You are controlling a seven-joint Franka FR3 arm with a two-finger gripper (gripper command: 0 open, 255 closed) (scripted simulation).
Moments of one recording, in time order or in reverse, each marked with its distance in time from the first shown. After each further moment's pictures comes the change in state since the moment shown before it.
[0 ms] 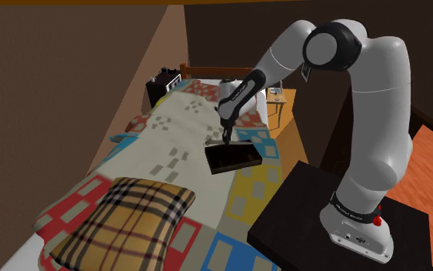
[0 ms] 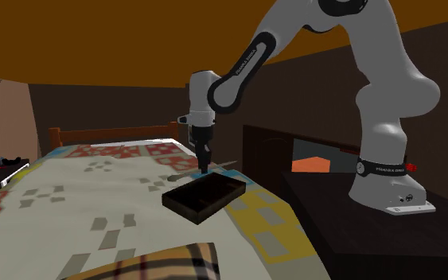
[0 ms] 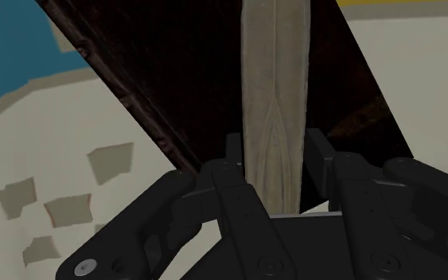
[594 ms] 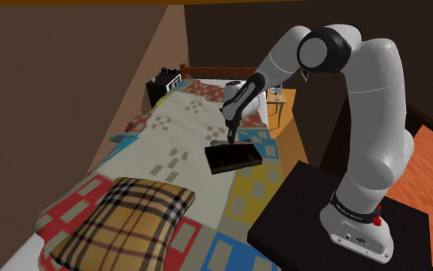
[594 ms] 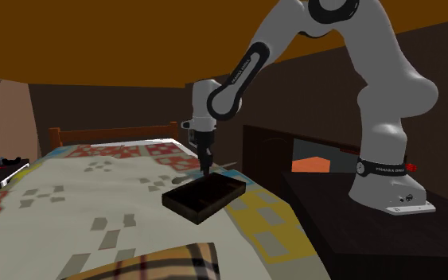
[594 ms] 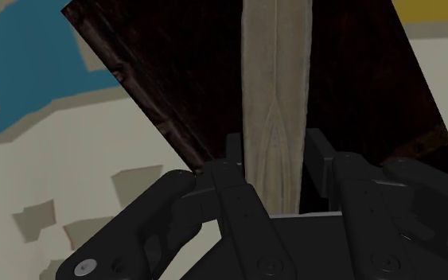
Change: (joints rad) arm -0.055 0.059 -0.014 0.019 0.011 0.042 -0.076
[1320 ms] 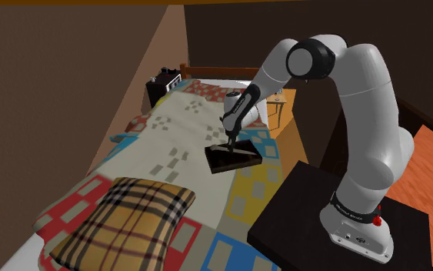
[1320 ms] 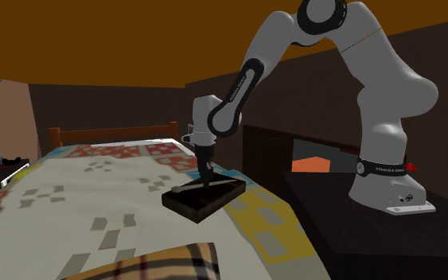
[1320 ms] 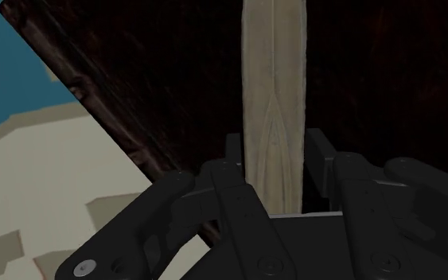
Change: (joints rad) arm 0.002 0.116 -0.001 0.016 -0.002 0.104 0.007
